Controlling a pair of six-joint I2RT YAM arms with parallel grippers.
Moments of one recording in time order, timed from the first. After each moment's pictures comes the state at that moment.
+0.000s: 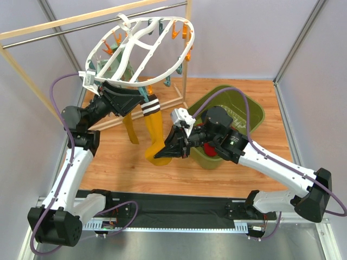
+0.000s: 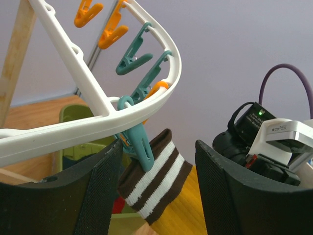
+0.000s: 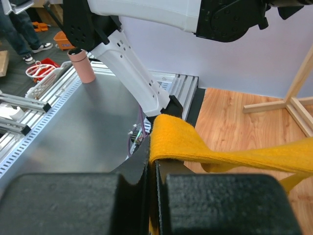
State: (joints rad) left arm -0.10 1.00 0.91 0.67 0.86 -1.03; right arm 0.95 1.24 1.14 0.16 -0.94 0.14
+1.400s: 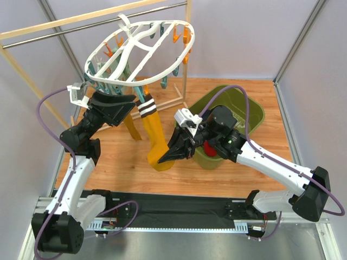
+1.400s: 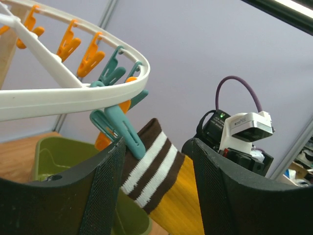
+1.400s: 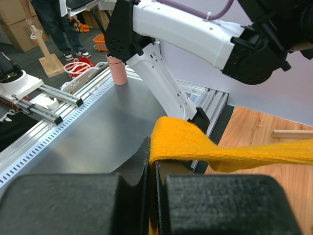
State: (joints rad) left arm -0.06 0.96 0.73 1.08 0.79 -1.27; right arm 0.91 1.26 1.11 0.40 -1.15 0.30
